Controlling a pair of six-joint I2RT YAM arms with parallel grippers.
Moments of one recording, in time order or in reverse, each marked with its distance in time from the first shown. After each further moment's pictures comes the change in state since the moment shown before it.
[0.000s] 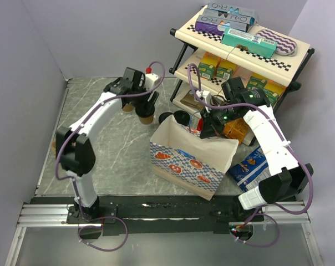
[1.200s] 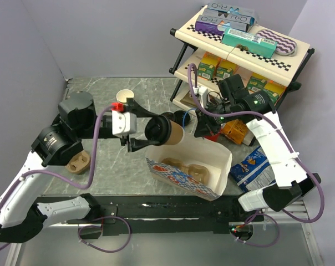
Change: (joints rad) left arm -0.319 -0.827 -0.211 0.055 0.534 0.248; right arm 0.149 -0.060 0.122 0.021 0.090 0.222
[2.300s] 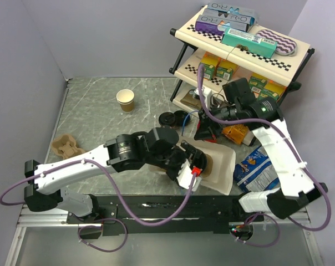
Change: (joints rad) left arm -0.524 0.306 -0.053 -0.062 -0.396 0.491; right arm 0.015 -0.055 -0.016 0.026 -0.045 0.068
